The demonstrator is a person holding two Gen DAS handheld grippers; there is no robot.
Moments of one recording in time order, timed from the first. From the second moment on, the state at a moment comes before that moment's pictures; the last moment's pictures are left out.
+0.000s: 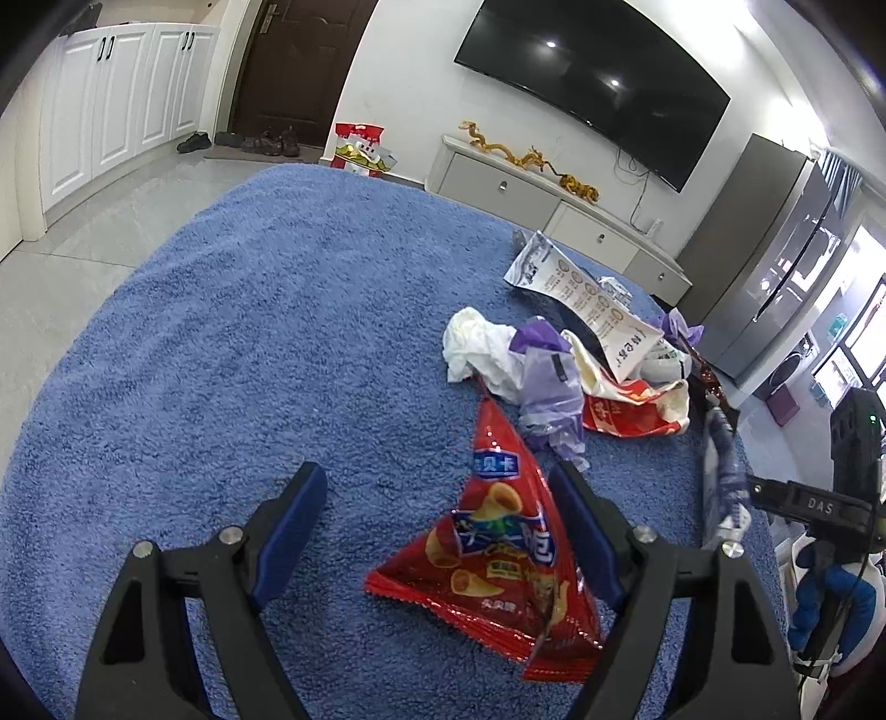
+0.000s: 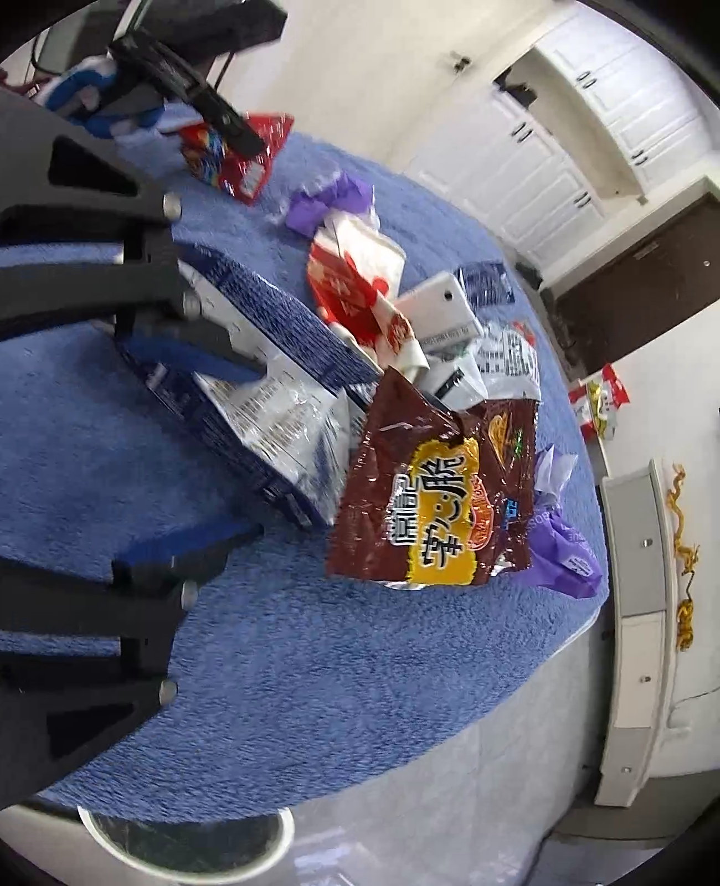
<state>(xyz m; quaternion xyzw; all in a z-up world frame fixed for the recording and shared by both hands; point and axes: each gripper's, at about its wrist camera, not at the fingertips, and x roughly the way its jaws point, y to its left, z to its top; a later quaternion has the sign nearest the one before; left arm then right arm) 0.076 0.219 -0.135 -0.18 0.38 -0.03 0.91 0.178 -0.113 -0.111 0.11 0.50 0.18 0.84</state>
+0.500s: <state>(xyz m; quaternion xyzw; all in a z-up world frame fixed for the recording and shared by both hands) 0.061 0.216 -0.124 -0.18 0.37 -0.03 0.91 0.158 -0.127 -0.101 0.18 0.48 0.25 0.82</state>
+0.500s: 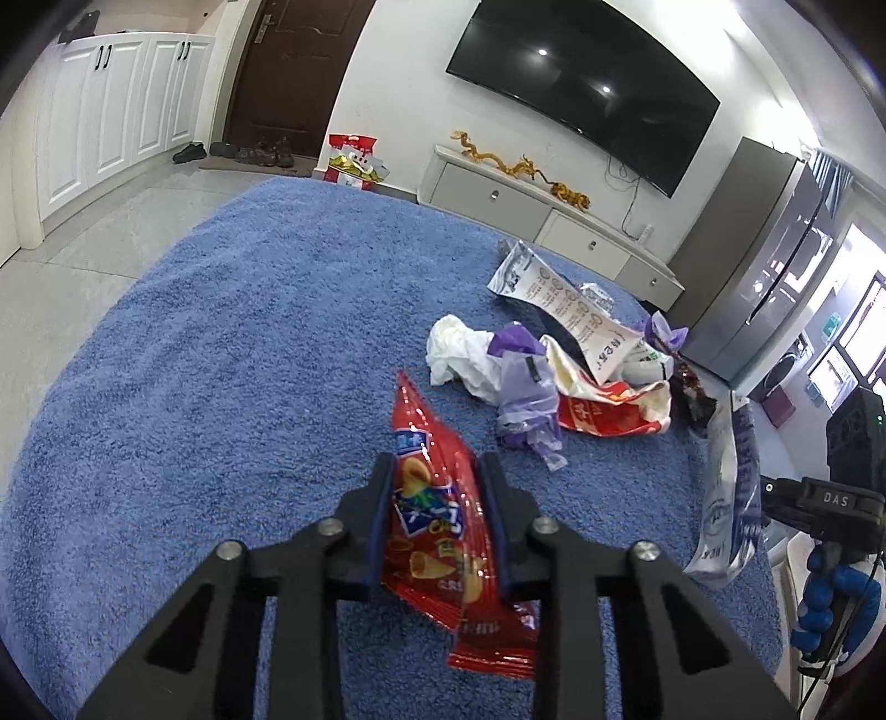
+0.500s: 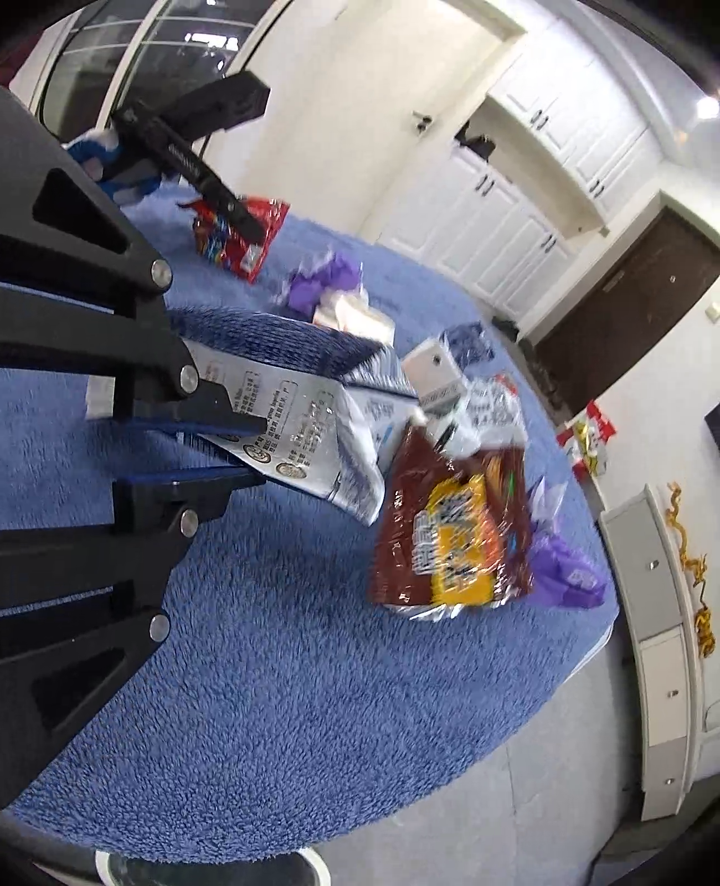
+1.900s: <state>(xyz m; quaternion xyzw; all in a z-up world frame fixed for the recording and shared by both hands) 0.140 -0.225 -0.073 0.02 0.42 -0.34 0.84 0.062 -0.464 -0.105 0.29 0.32 -0.01 0.90</state>
